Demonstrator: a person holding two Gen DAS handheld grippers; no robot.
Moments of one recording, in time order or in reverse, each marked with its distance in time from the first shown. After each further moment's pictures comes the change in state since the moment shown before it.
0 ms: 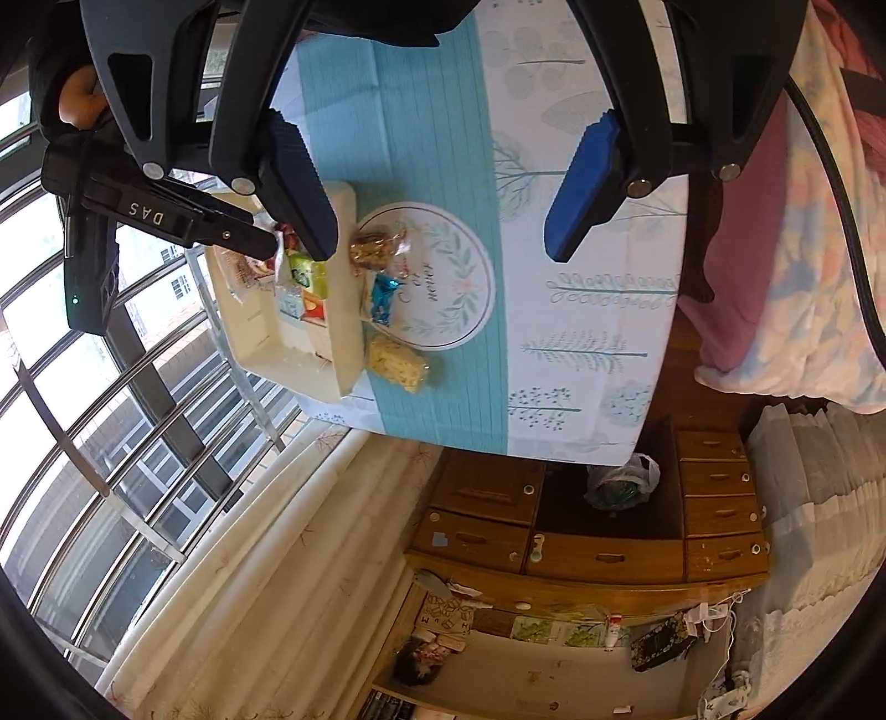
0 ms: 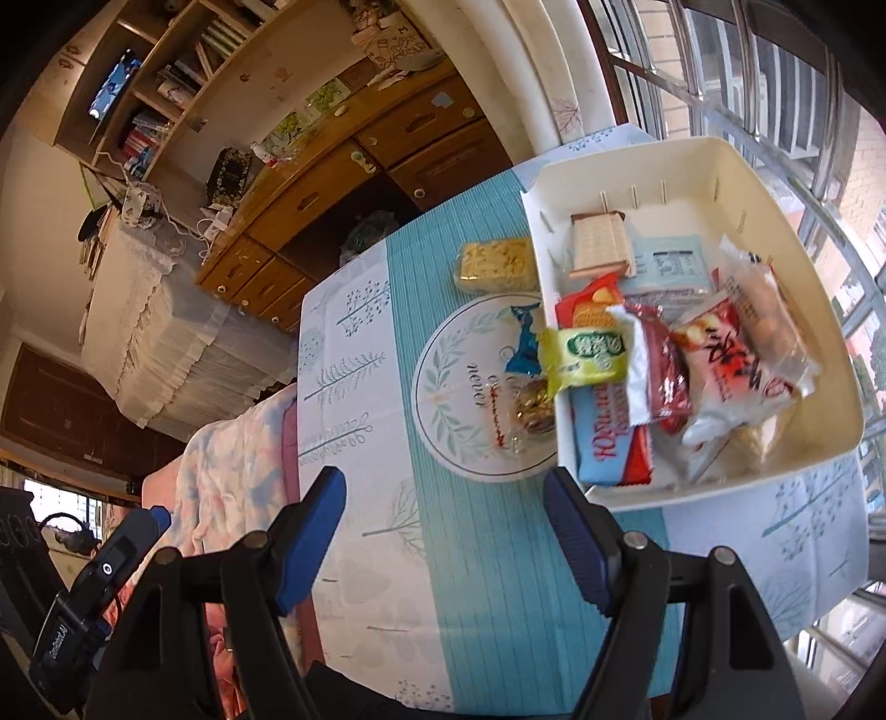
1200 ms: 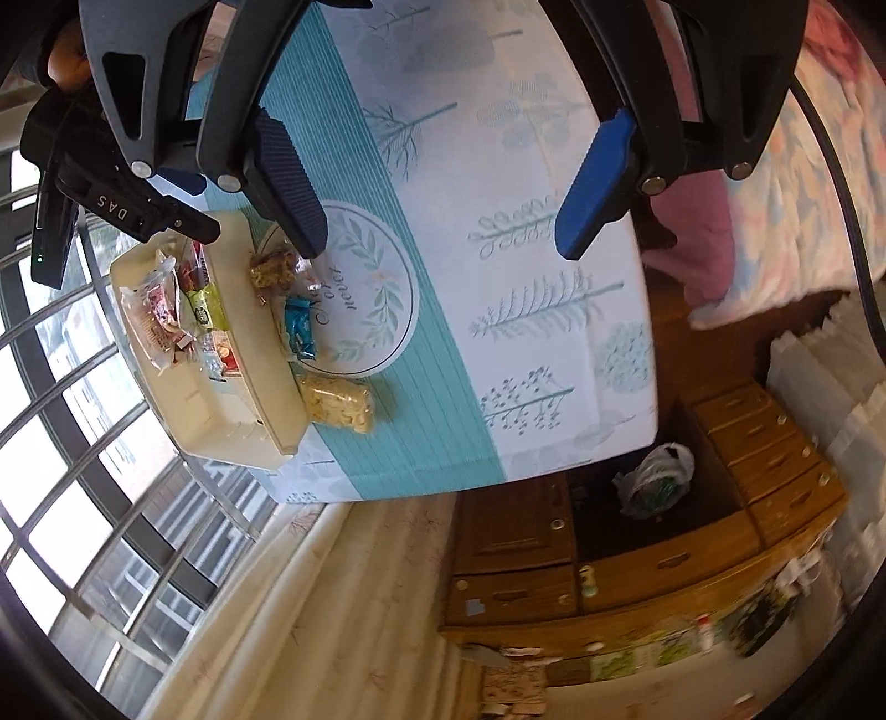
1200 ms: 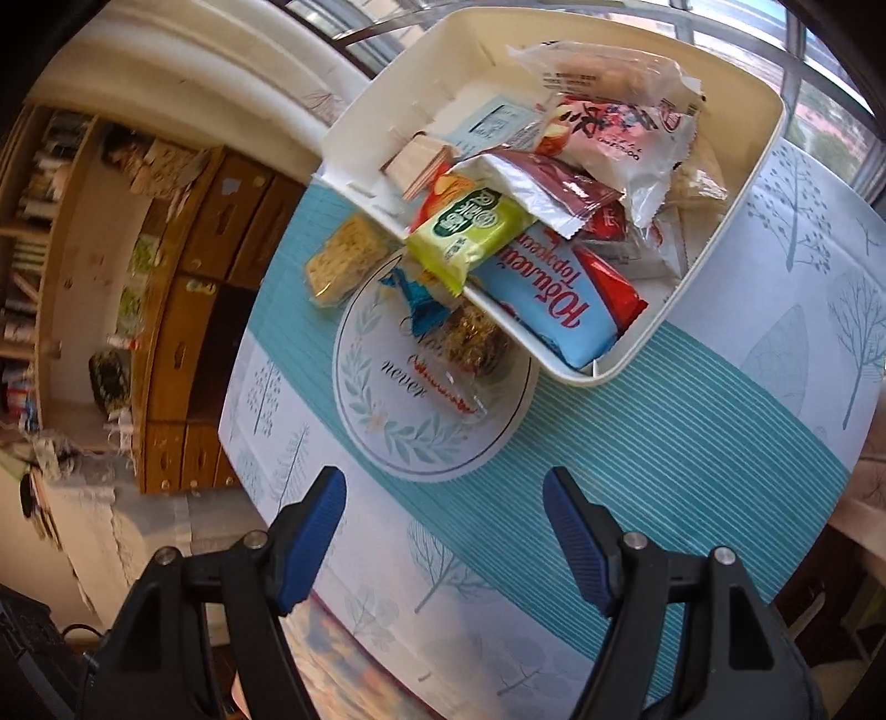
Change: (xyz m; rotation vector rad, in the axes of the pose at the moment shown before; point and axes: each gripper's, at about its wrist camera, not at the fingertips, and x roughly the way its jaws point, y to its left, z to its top) left arm 0.110 0.031 0.098 0.303 0.235 0.037; right arm 0.068 -0.025 -0.038 0.660 -0.138 -0.146
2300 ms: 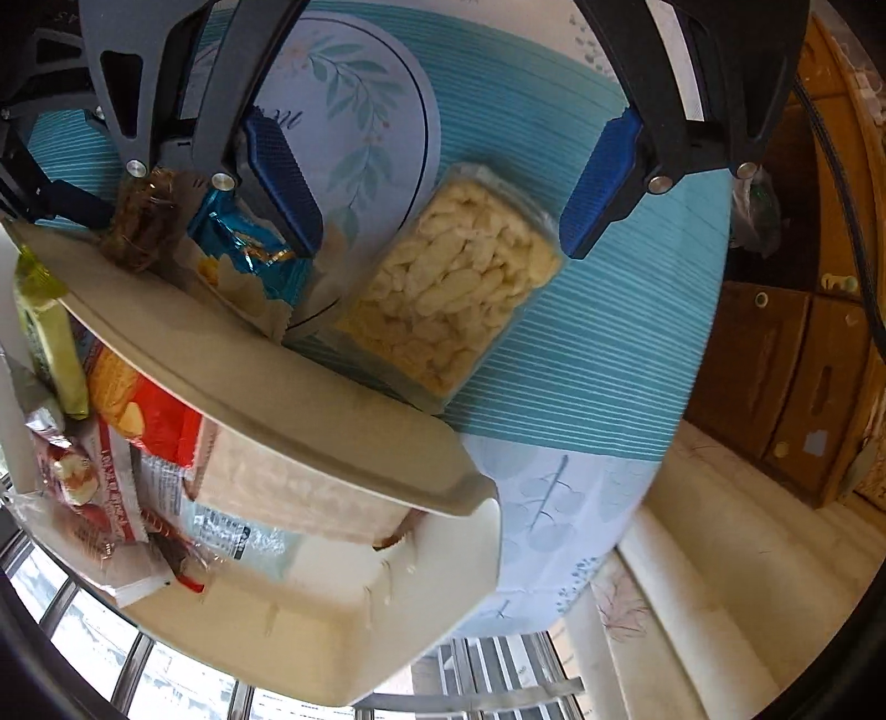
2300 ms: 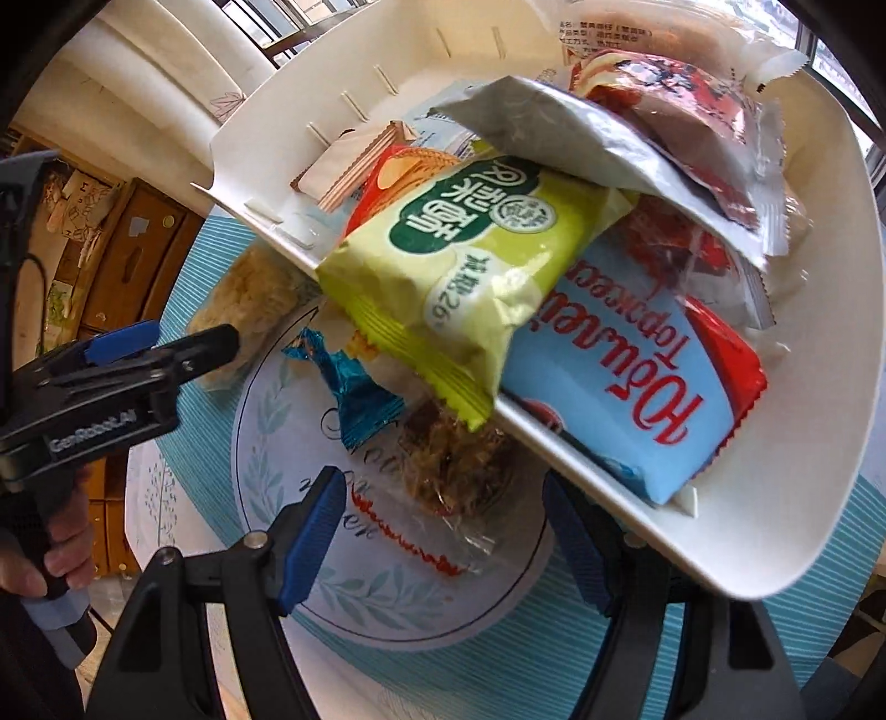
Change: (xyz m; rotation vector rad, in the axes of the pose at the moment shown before) left arm 0.272 -0.160 0.124 0.941 0.245 -0.076; right arm 0.101 0.012 0.035 0.048 -0.114 -0.210
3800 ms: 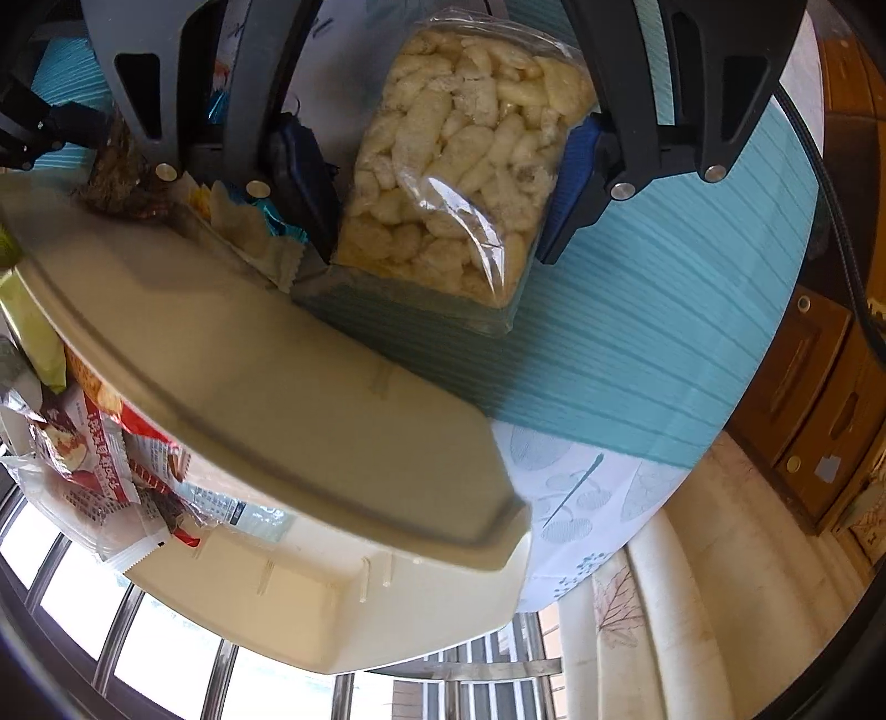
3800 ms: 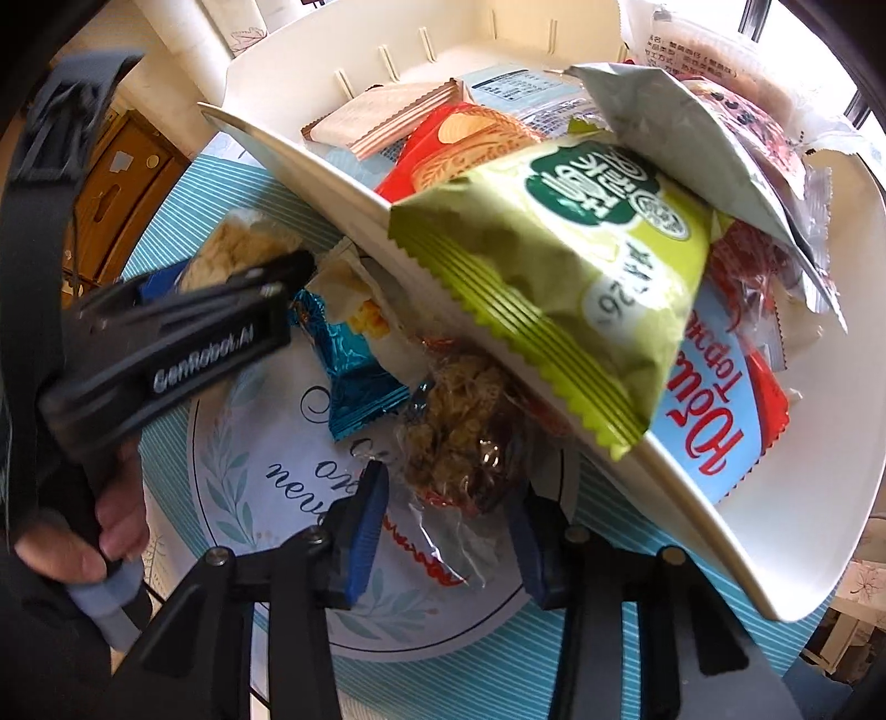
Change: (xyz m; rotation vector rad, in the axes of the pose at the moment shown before) left arm 0.027 -0.012 -0.030 -0.120 -0.185 -0.065; right arm 0.023 0.039 -0.001 -0.128 0.042 -0.140
